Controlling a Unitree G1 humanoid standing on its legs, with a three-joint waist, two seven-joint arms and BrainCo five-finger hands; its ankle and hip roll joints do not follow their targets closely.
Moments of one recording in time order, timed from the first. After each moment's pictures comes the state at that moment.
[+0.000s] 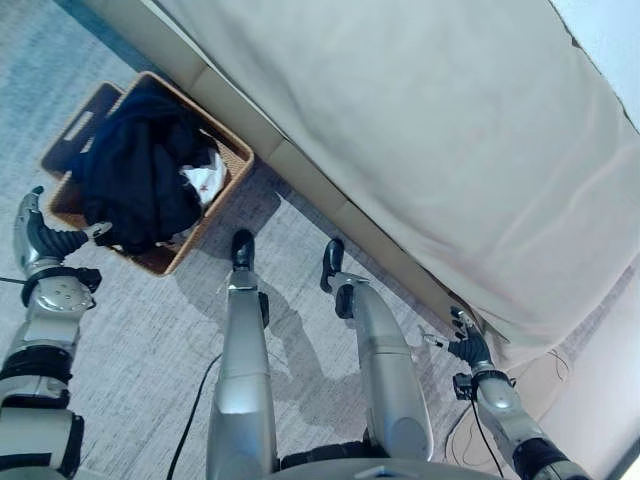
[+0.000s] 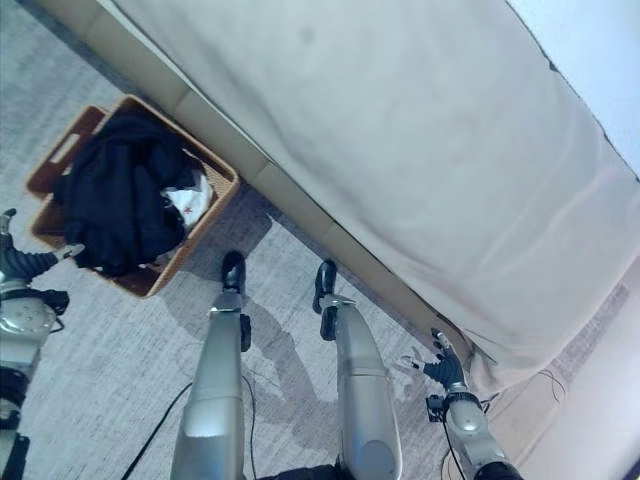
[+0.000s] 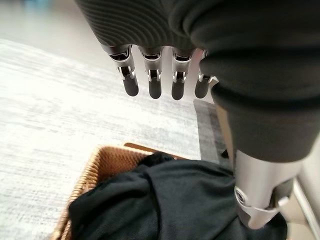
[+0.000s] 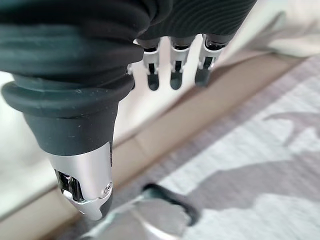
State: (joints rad) left arm -0.32 0.83 -0.03 0.81 -0.08 -0.20 0.45; right arm -0.05 -0.38 0.26 0.79 0.25 -0.30 -0.22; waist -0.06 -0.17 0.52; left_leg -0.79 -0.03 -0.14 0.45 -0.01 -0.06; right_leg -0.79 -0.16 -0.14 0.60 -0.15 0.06
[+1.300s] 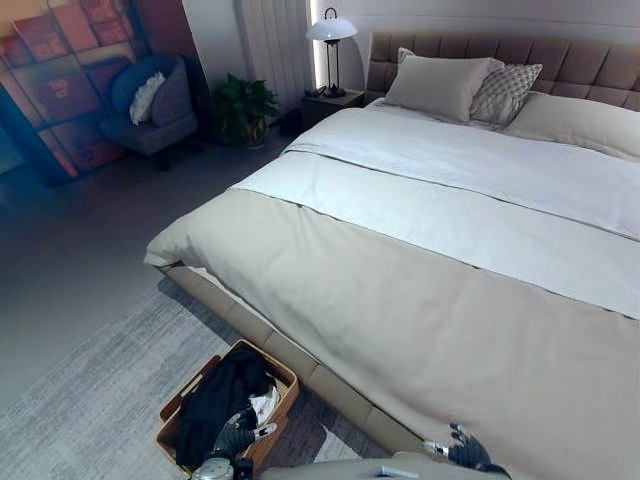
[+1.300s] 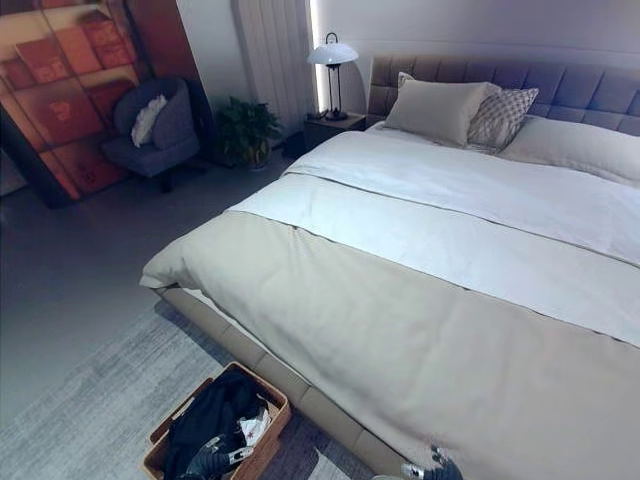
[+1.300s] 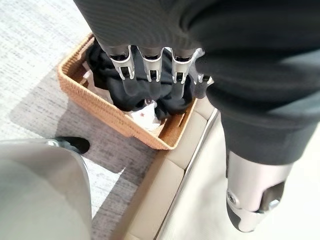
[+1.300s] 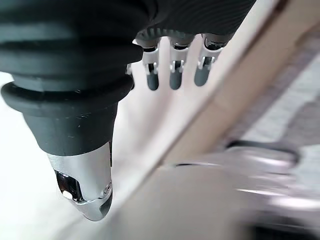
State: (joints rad) left arm 0.03 0.17 -0.19 1.21 -0.17 -0.22 0.06; right arm 0.12 -0.25 0.21 1.16 0.19 -0.19 -0.06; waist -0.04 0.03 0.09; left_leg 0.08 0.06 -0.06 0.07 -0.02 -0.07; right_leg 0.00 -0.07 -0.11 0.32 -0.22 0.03
